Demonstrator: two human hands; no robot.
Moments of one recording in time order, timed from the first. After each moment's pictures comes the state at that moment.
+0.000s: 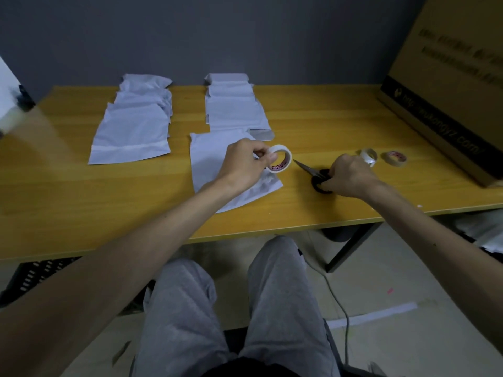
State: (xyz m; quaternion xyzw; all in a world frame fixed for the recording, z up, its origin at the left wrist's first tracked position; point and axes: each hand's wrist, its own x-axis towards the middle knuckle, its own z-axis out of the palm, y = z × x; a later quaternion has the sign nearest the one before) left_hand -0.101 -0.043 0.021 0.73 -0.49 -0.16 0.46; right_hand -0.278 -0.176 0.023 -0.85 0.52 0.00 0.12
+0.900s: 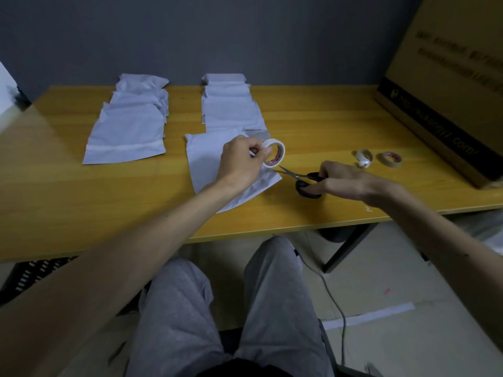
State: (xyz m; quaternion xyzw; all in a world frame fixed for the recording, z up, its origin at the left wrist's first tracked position) left_hand -0.105 -0.055 0.016 0.74 -0.46 -0.11 0.48; right_hand -0.290 -0.132 0.064 -0.84 0.43 0.05 0.33
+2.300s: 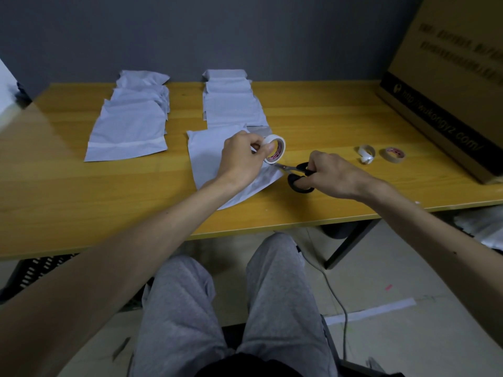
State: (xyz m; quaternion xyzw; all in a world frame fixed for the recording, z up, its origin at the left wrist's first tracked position) left_hand -0.102 -0.055 0.015 0.74 -0.46 -0.10 0.48; right_hand -0.270 -0.122 0.060 -0.88 0.40 0.00 0.26
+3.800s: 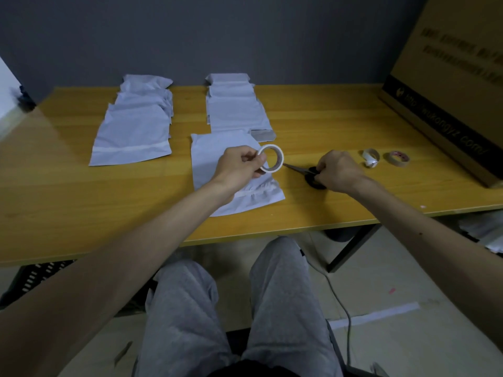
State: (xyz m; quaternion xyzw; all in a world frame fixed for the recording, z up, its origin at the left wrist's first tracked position) left_hand -0.085 -0.048 0.000 0.68 -0.35 -0.30 0.57; right_hand -0.254 -0.175 0.021 -0.86 0.49 -0.03 0.15
